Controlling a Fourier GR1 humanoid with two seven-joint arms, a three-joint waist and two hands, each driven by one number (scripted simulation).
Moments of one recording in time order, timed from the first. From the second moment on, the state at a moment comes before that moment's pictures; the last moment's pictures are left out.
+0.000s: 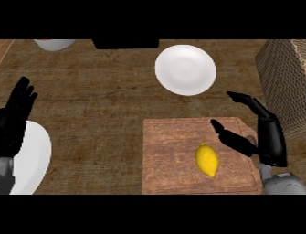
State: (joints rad) left arm -0.10 0.48 -0.09 -1.57 0.25 0.31 0.15; right arm -0.11 -0.25 0.20 -1.57 0.19 -0.39 -0.17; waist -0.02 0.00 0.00
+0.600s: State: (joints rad) left arm -0.12 0.46 -0.09 -1.53 0.24 0.30 0.14; right arm -0.06 -0.41 0.26 -1.72 0.62 -0.31 0.48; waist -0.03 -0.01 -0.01
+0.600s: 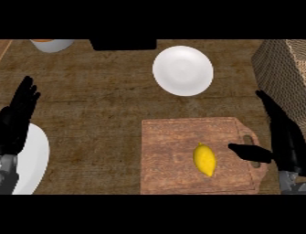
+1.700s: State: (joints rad) left arm -0.16 0.41 -0.05 -1.50 0.19 0.23 0.14; right arm 0.01 -0.39 0.33 -2.23 0.52 0.19 1.02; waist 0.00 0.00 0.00
